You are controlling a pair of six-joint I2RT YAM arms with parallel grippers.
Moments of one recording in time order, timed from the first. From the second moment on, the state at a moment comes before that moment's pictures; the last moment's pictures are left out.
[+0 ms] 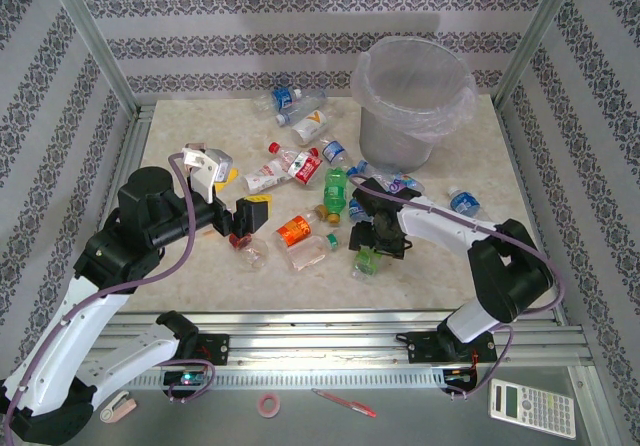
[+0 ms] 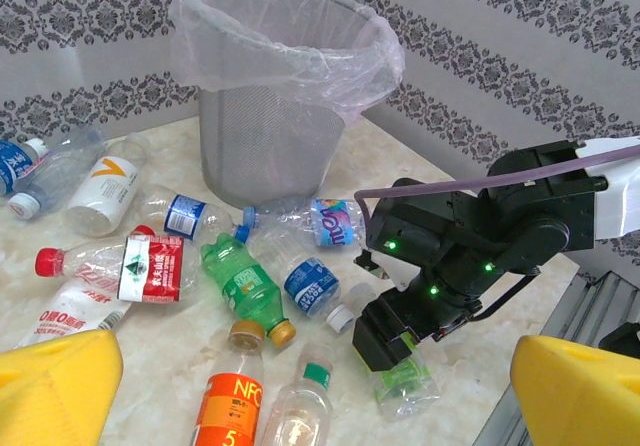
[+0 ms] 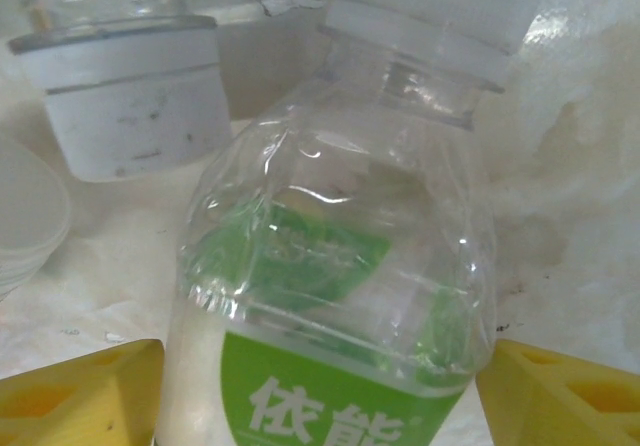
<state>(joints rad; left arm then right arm) -0.52 0.81 1.17 -0.65 0.26 -0.13 0.59 1.57 0.96 -0.83 -0.06 0.80</state>
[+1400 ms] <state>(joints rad) -0.52 0.89 1.24 -0.54 0.25 -0.17 0.59 1.16 1.01 -0.94 -0.01 0.81</state>
